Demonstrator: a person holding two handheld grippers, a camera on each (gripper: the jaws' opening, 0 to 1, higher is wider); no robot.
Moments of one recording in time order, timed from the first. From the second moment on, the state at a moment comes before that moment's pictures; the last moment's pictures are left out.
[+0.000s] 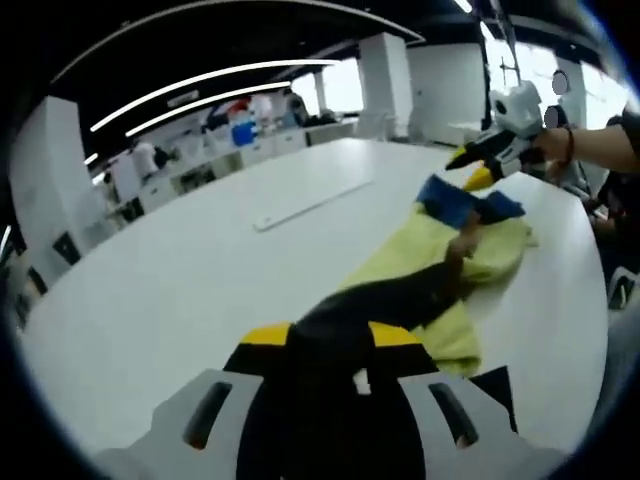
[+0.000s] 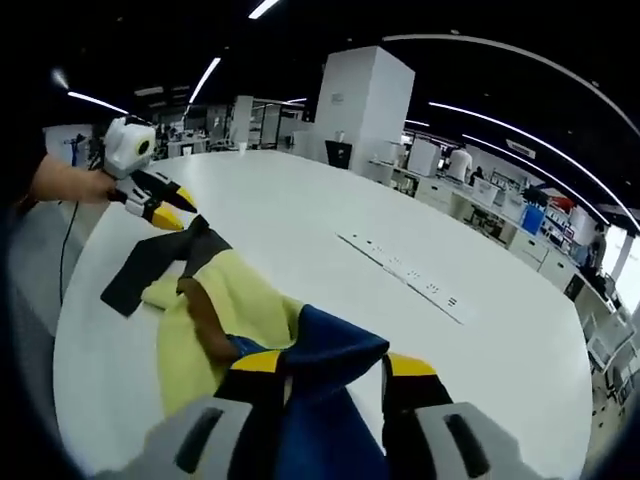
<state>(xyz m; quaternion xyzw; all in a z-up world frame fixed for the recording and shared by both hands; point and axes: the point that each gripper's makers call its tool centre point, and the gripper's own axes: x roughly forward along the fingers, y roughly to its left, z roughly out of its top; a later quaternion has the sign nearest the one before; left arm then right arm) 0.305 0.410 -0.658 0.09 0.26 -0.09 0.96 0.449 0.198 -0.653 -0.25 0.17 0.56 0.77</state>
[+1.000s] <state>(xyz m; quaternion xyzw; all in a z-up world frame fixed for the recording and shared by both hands) 0.323 0.351 -0.705 0.14 0.29 -0.14 0.94 0.451 0.203 -0.669 -0.38 0.12 0.57 0.72</state>
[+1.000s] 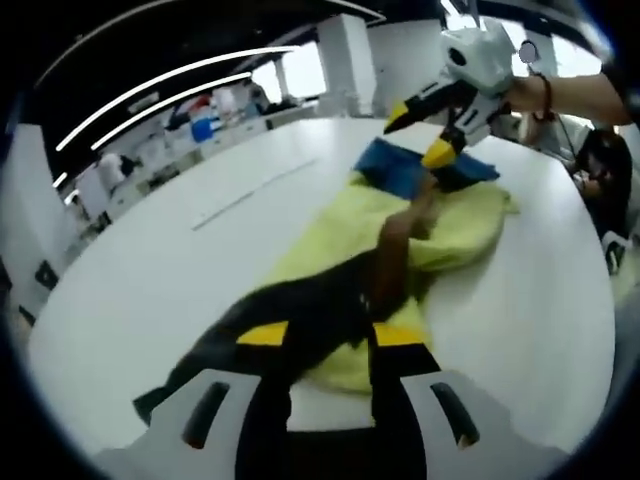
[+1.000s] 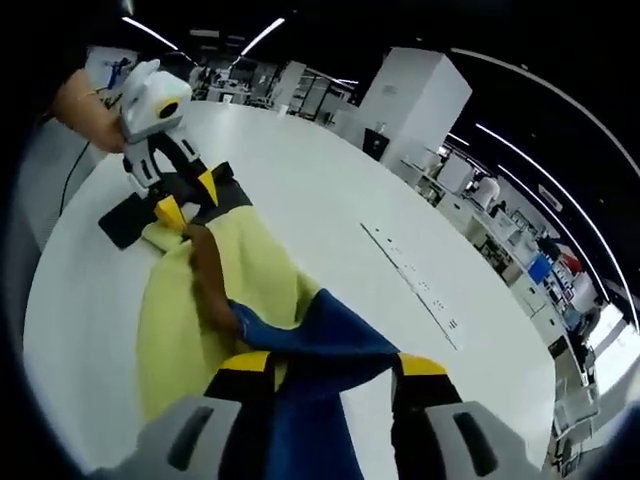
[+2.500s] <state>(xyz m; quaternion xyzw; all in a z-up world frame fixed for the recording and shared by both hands) 0.323 0.359 -0.671 0.11 0.26 -0.14 0.95 0.438 0.220 -0.651 -0.30 0.11 0.59 0.74</state>
